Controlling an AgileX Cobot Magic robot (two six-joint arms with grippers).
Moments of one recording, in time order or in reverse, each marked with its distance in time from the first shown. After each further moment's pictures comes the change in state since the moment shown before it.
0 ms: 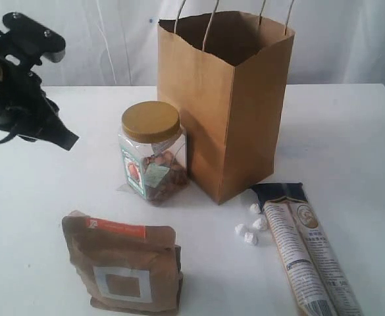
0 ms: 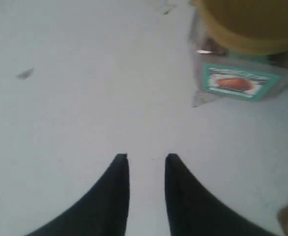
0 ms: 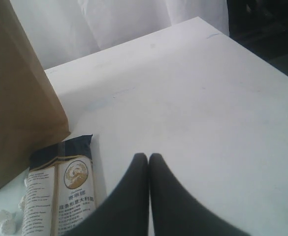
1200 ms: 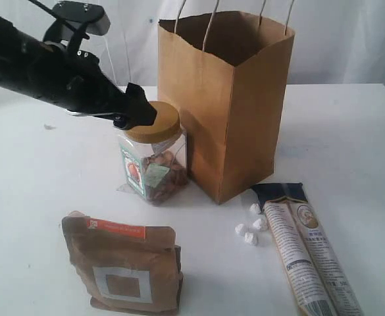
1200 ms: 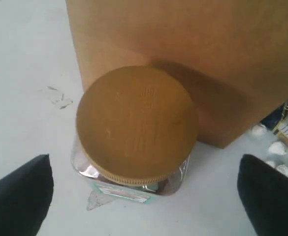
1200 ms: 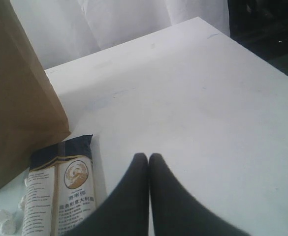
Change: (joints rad) left arm 0.000 0.128 -0.065 -0.648 -0.227 0.385; right arm 0.000 0.000 0.000 0.000 0.000 0.000
